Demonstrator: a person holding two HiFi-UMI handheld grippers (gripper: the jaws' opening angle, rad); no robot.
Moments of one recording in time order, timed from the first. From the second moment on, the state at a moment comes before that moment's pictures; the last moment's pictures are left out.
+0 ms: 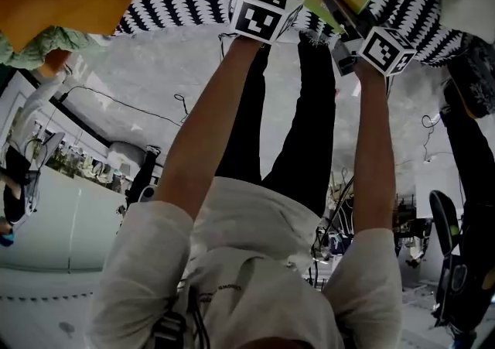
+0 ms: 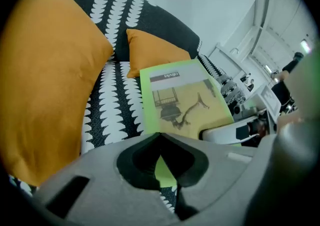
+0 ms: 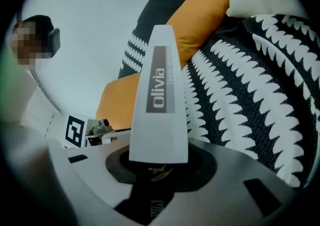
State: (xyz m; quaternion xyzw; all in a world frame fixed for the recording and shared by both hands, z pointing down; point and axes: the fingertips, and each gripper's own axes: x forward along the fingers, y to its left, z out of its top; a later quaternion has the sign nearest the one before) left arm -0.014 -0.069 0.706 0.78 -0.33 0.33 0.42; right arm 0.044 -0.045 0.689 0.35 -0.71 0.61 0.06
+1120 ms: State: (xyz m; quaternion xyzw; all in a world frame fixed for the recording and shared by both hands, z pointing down) left arm 0.014 -0.123 0.727 0.79 -0.36 0.26 0.43; right arm 0.063 -0.085 0.728 0.30 -0.67 0.67 -0.09
